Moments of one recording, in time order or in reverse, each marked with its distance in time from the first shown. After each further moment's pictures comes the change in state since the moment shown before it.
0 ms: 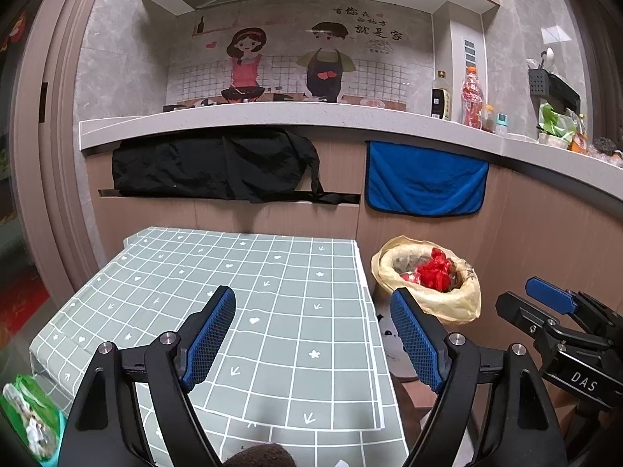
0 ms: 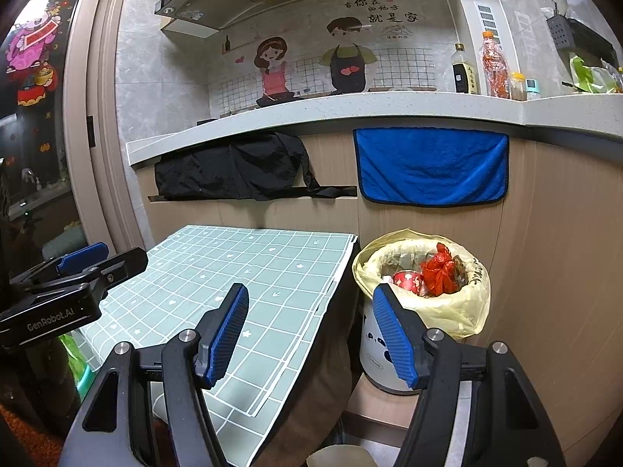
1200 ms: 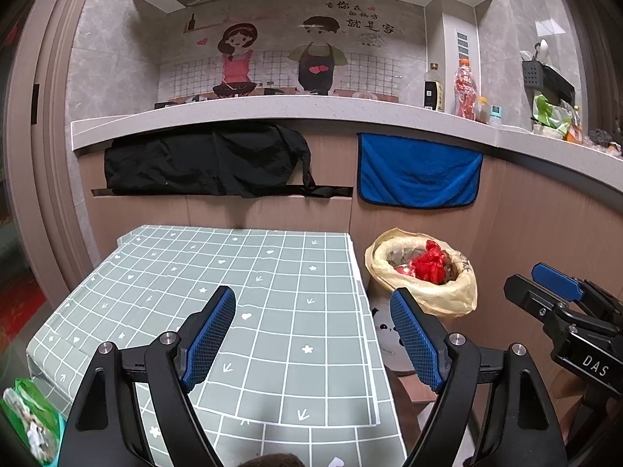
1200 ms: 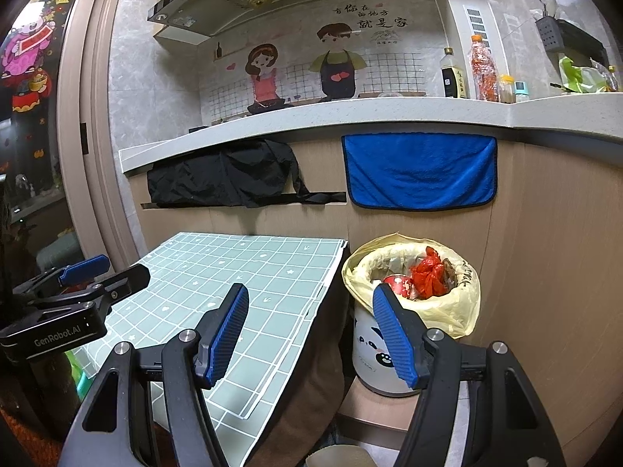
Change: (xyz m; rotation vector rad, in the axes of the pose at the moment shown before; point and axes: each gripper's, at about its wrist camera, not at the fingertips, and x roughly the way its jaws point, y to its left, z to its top) left arm 0.006 -0.003 -0.006 0.022 0.018 -0.028; right arm -0.011 -0.006 0.000 0.019 -0.023 -0.036
